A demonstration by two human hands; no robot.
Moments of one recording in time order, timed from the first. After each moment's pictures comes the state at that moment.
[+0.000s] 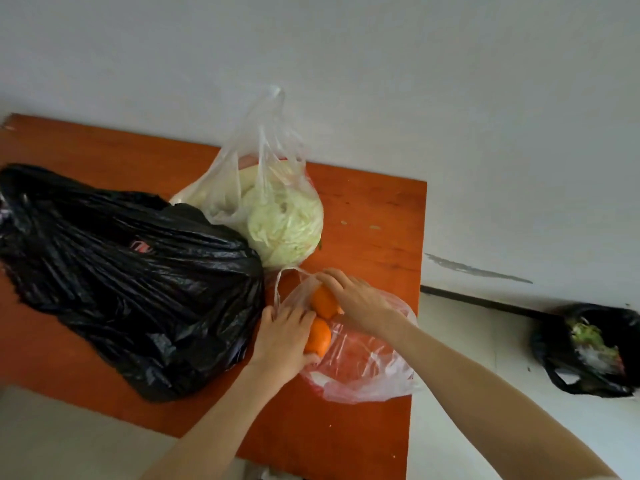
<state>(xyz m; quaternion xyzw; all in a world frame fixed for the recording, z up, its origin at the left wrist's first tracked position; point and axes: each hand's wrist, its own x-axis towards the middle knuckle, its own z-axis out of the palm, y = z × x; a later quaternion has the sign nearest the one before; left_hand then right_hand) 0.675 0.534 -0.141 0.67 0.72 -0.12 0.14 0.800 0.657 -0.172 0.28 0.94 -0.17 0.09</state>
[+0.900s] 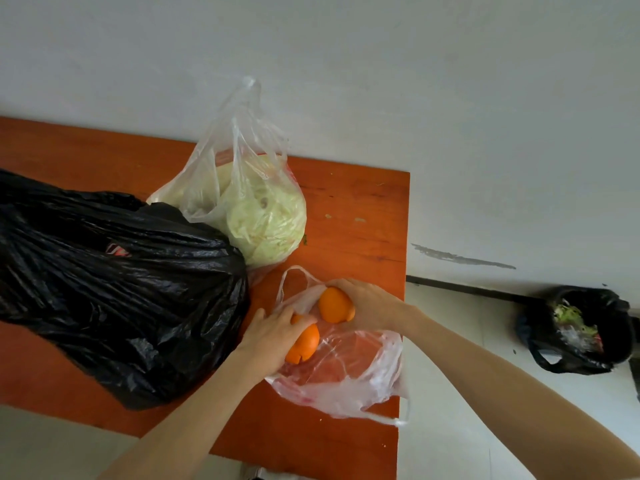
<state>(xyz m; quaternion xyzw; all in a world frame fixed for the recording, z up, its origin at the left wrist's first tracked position) 0.669 0.542 -0.143 0.72 0.64 -0.19 0.20 0.838 0.664 -0.161 0.33 0.87 -0.35 0.11</state>
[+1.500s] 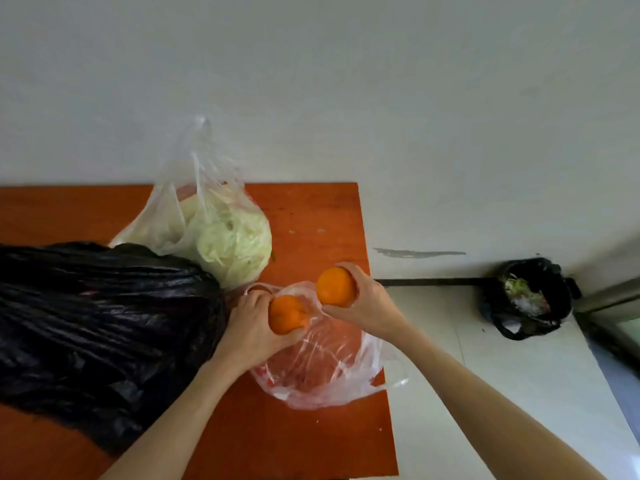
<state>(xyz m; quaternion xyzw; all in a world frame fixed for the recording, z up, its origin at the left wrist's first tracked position) 0.661 0.554 -0.120 0.64 0.71 0.09 0.26 0.865 0.615 -0.109 0.53 0.72 -0.41 -0.17</state>
